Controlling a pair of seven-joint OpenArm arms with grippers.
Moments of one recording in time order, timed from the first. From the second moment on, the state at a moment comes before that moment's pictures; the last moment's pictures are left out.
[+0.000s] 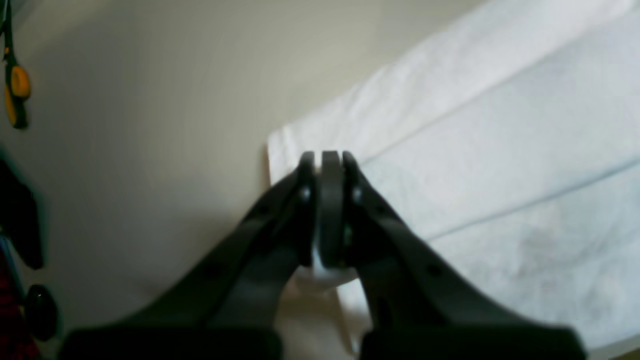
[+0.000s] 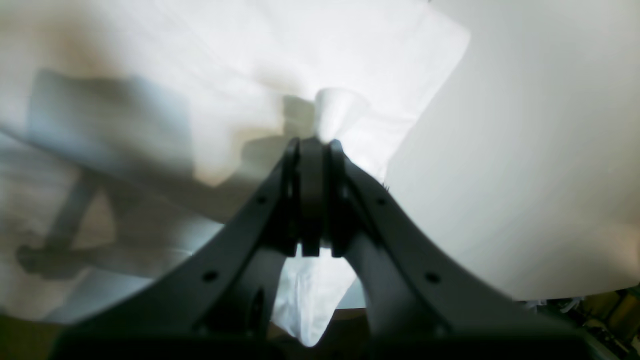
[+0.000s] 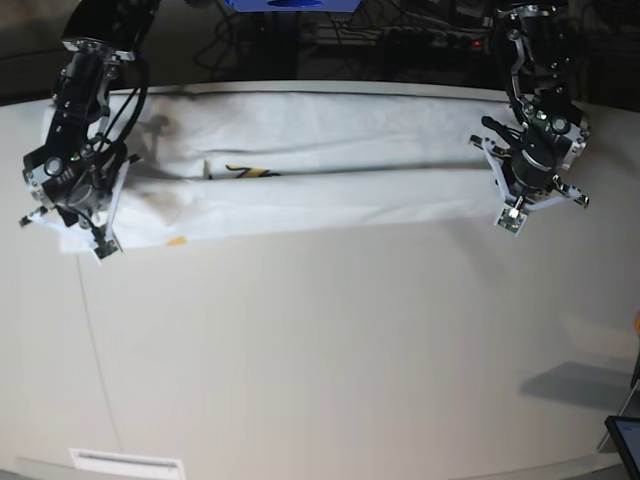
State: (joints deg) left arm 16.1 -18.2 -16.6 112.4 4.3 -31.6 56.0; right arm -3.5 2.4 16.7 110.8 -11.4 41.2 -77.9
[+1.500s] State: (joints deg) left arm 17.4 -24.0 -15.2 113.9 3.7 -40.6 55.5; right arm -8.6 -3.9 29.1 111.5 -11.4 41.2 -77.5
